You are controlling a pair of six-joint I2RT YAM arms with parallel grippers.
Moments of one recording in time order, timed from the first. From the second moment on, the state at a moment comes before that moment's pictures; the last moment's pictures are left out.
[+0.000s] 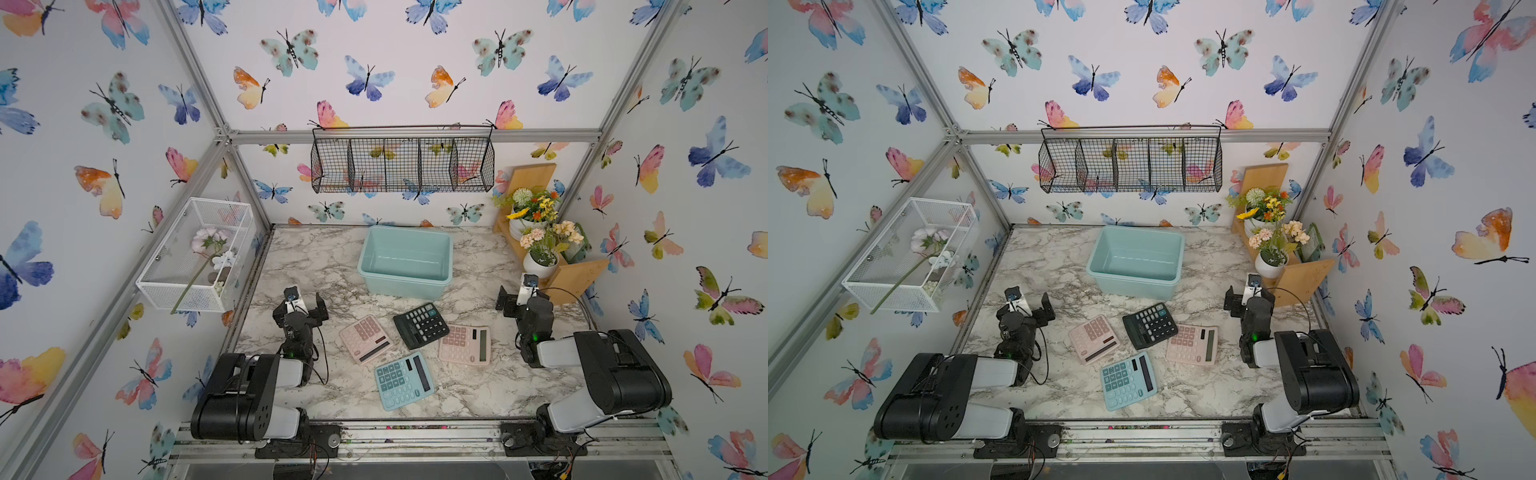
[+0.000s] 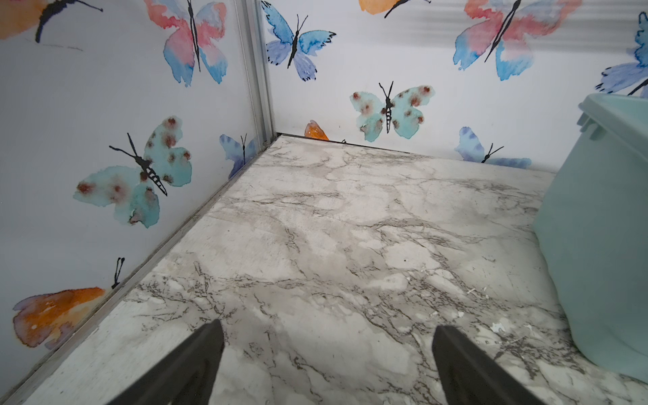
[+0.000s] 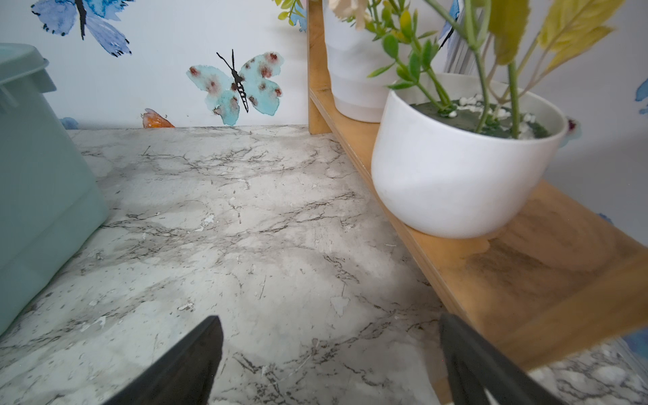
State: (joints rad) left arm -0.08 1.41 0.19 1.01 -0.29 -0.10; right arm 0.11 1.55 0.32 0.96 0.20 0.00
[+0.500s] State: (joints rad) left arm -0.15 1.11 0.43 0.60 -0.40 -0.16; right arm 0.12 1.31 0.71 0.34 0.07 0.03
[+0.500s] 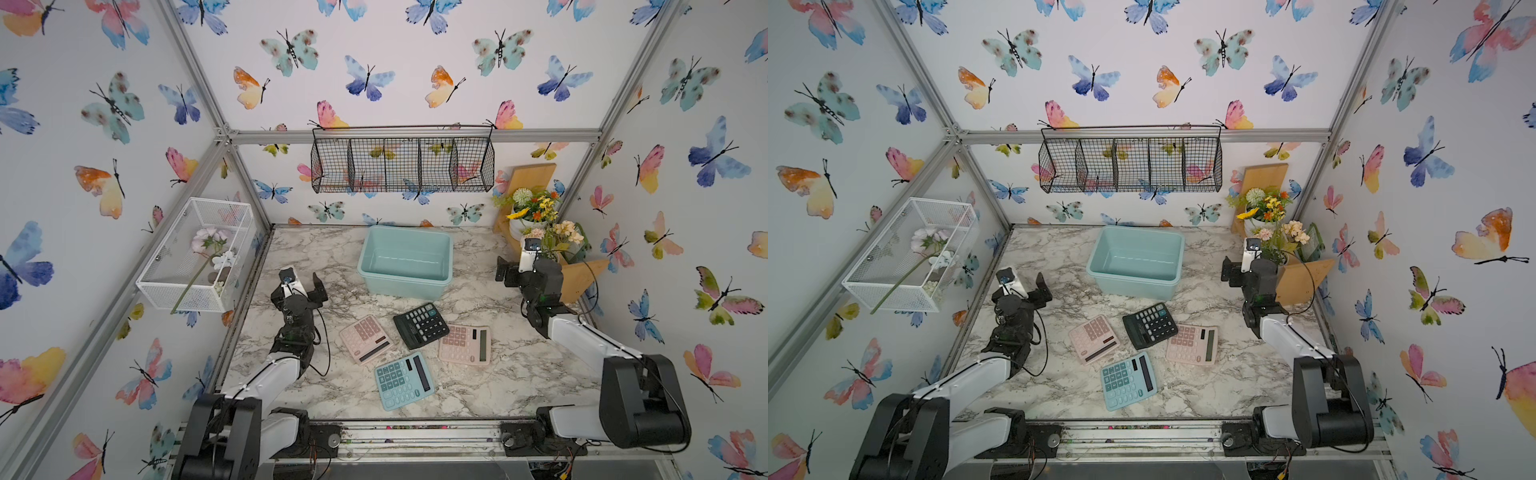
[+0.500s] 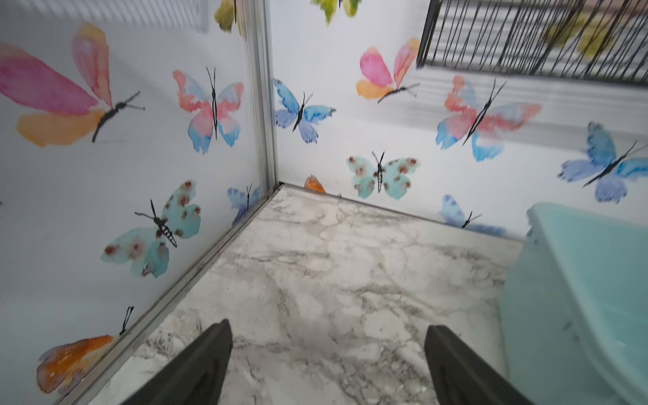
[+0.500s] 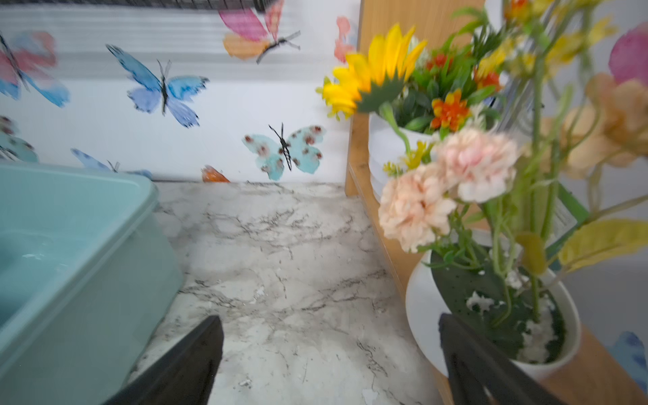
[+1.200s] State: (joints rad) left arm -0.19 1.13 0.76 -0.14 0.04 -0.50; right arm 0.16 1.05 0.70 -0.53 -0.35 0.53
